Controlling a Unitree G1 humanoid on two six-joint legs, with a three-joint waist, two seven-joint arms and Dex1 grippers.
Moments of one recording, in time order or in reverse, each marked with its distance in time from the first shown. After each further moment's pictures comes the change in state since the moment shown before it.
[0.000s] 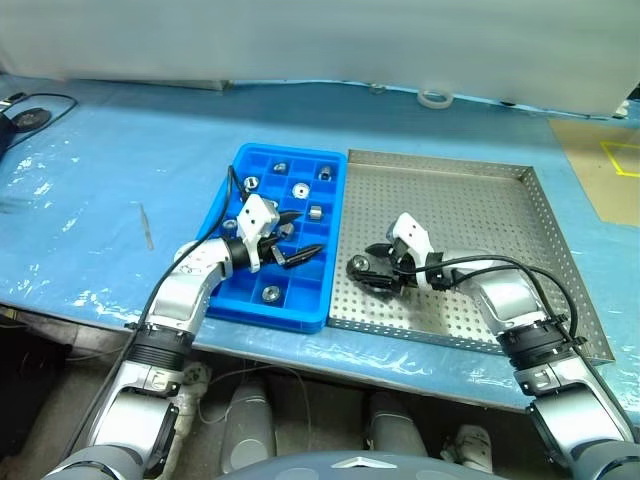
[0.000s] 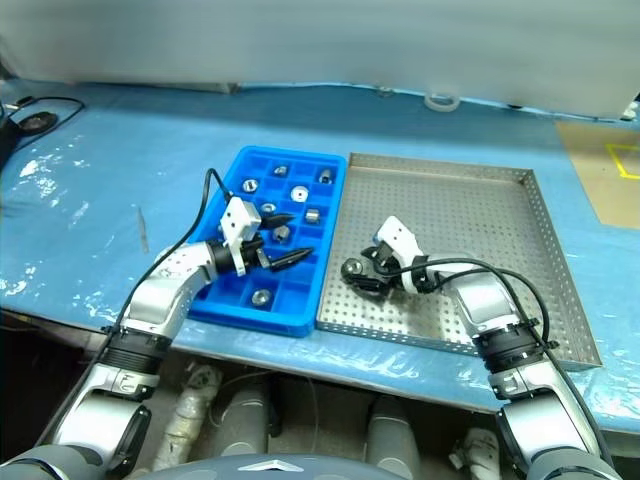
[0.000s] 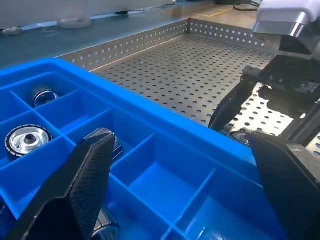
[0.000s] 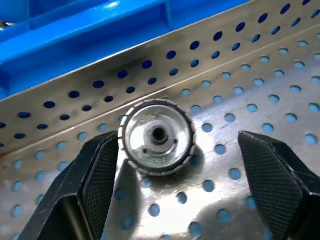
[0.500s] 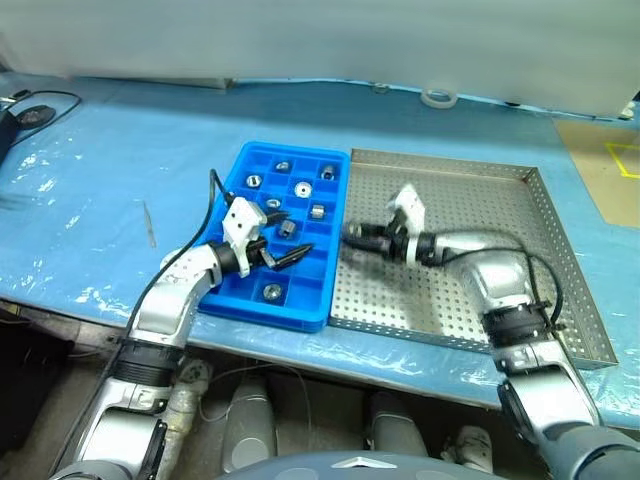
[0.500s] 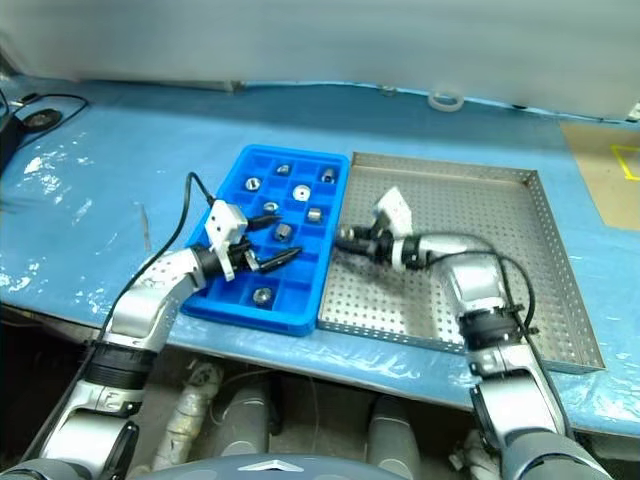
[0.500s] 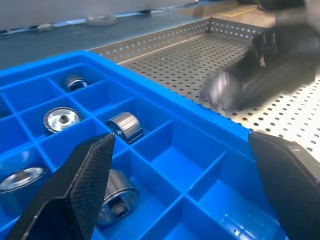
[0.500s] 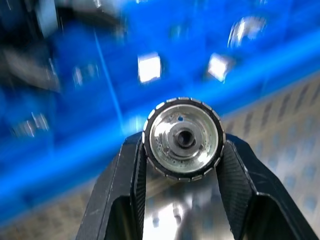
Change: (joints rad) left arm 0.101 0.047 0.054 -0.156 -0.032 0.059 0.077; right arm -0.155 0.155 -0.206 0.056 0.195 0.078 0.022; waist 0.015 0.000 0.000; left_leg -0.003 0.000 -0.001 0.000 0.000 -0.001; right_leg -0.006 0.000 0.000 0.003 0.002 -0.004
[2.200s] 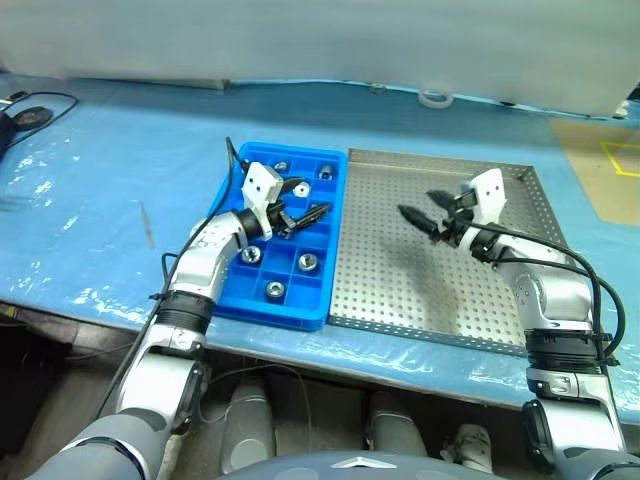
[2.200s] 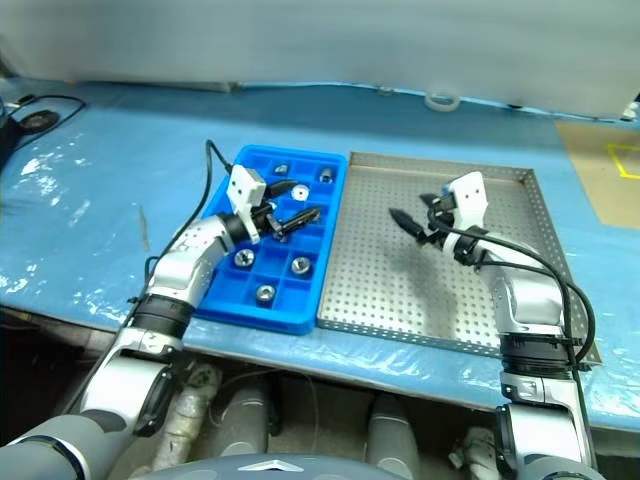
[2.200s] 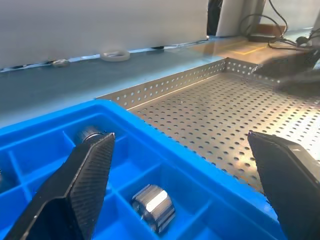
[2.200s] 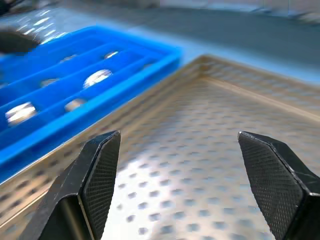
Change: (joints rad) left arm -0.330 -0.155 -0.006 0.492 0.032 -0.222 0.024; right arm 0.206 -0.072 -0.241 -0.192 -0.084 -0.070 -0.328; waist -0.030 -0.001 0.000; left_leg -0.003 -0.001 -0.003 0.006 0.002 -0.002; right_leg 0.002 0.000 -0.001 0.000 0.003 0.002
